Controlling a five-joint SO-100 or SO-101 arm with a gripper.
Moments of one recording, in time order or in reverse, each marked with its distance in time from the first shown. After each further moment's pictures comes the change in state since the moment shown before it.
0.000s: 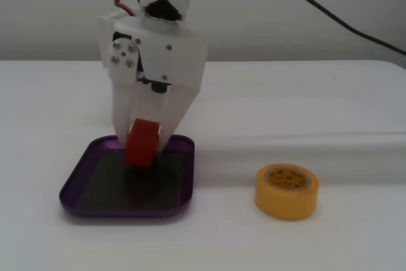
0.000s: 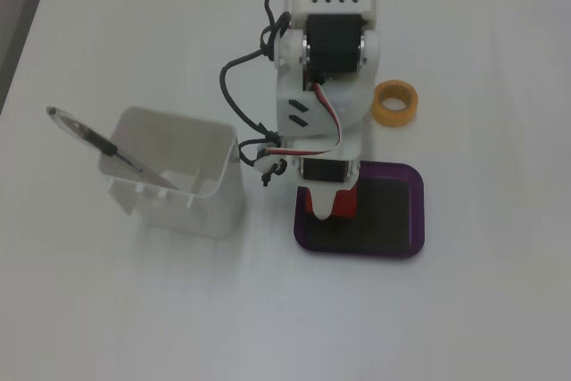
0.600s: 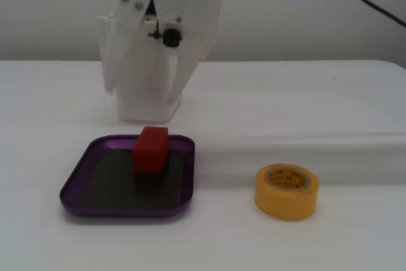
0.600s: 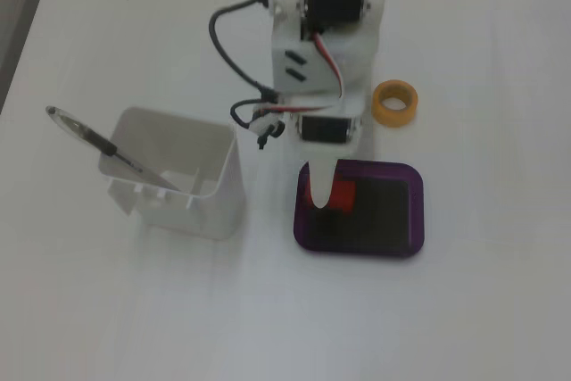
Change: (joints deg) arm -0.1 6.6 -8.3 15.5 -0.2
